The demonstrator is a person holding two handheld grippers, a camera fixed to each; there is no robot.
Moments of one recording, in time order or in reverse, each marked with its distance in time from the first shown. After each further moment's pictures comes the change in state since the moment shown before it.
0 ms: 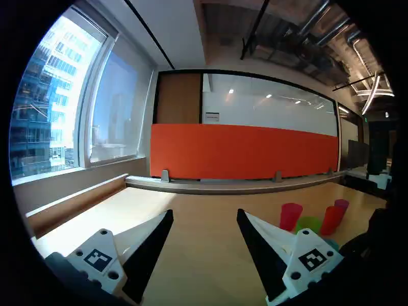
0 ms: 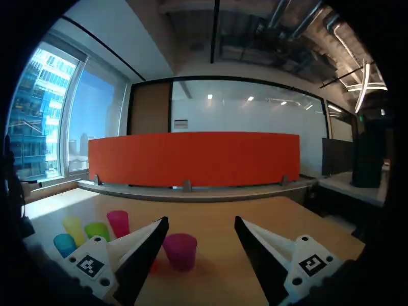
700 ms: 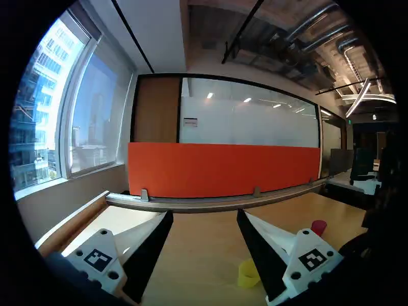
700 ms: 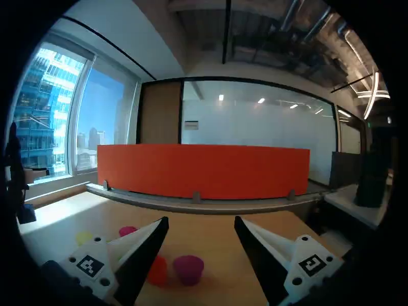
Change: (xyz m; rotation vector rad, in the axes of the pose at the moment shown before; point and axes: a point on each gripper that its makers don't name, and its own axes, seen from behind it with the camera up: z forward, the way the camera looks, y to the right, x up) left arm 0.090 0.039 0.017 -0.151 0.005 0.011; right arm 0.068 -0.019 0.004 0.076 -0.019 -0.040
